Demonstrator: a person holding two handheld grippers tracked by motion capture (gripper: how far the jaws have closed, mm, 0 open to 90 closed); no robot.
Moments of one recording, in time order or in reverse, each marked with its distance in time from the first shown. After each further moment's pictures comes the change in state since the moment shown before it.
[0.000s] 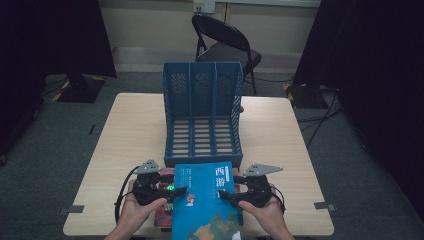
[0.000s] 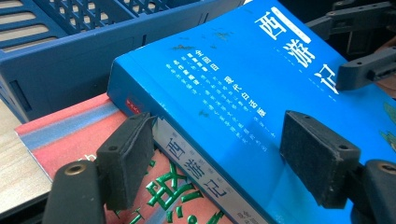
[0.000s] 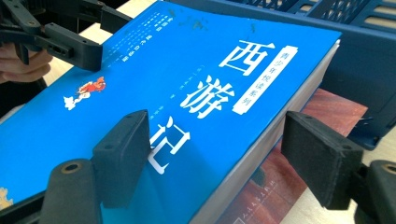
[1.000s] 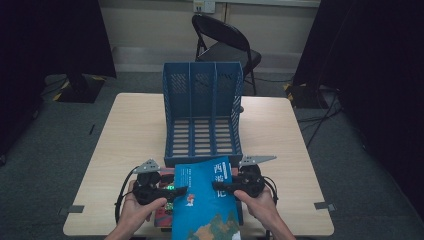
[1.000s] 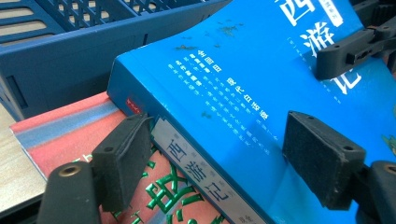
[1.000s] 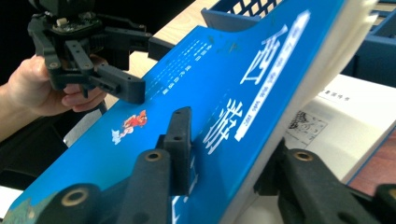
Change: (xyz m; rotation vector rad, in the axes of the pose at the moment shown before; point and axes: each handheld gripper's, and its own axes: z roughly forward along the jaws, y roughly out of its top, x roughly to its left) left arm 0.004 -0.002 0.002 -0.014 -0.014 -0.014; right arm -0.012 0.018 0.019 -0.002 0.237 0.090
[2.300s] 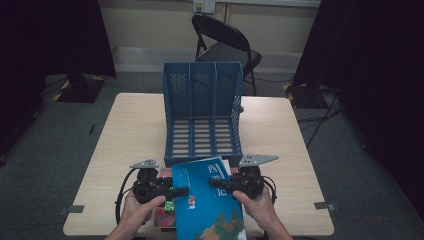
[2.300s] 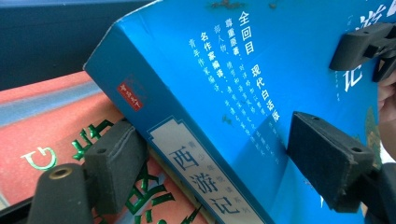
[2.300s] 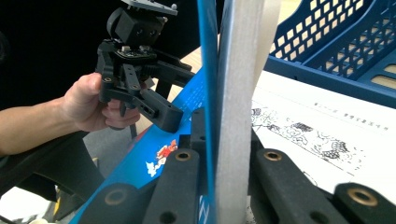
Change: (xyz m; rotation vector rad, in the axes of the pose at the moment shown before) left arm 0.008 0.001 0.002 0.019 -0.144 -0.154; right arm 0.024 0.012 -0.008 -0.098 0.063 -0.073
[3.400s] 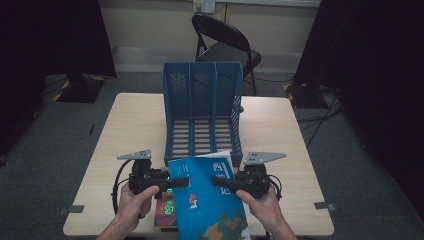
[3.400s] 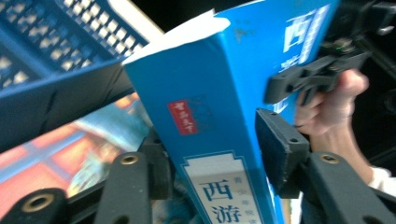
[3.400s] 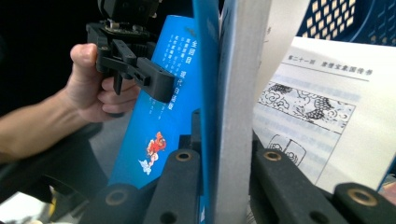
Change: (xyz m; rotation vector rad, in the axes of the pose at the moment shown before) left arm -0.025 0.033 -0.025 -0.100 -0.198 0.078; right arm 0.021 0.018 -0.022 -0.011 -0.020 -0.019
